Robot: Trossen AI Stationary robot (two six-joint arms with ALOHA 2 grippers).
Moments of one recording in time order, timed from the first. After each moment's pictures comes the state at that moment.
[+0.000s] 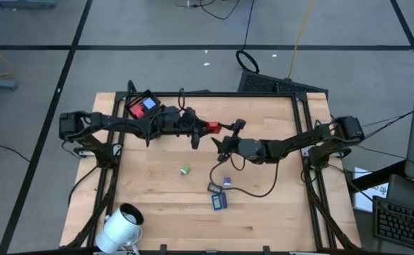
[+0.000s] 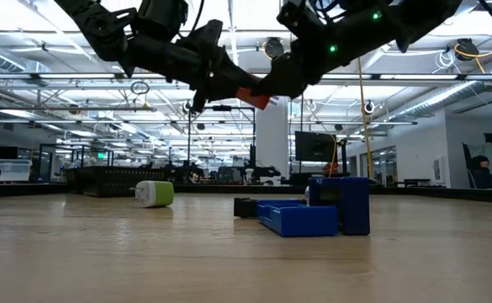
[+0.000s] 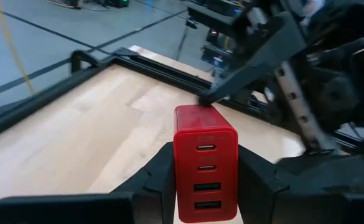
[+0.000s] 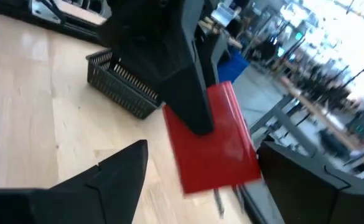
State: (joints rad) left arm 0.26 1.54 0.79 0.54 0.12 -0.26; right arm 0.10 1.57 0.81 0.50 0.73 -0.37
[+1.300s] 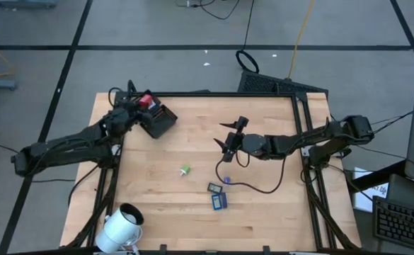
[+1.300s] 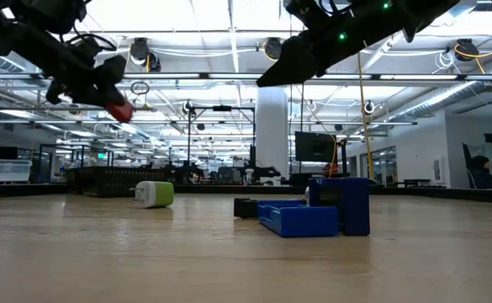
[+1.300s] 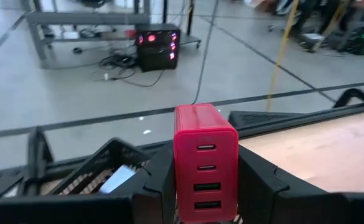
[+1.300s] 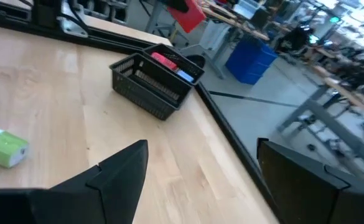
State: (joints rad) left arm 0.46 0.61 0.38 -0.10 -0.63 -0.37; right arm 0.07 1.48 0.81 0.37 0.59 -0.25
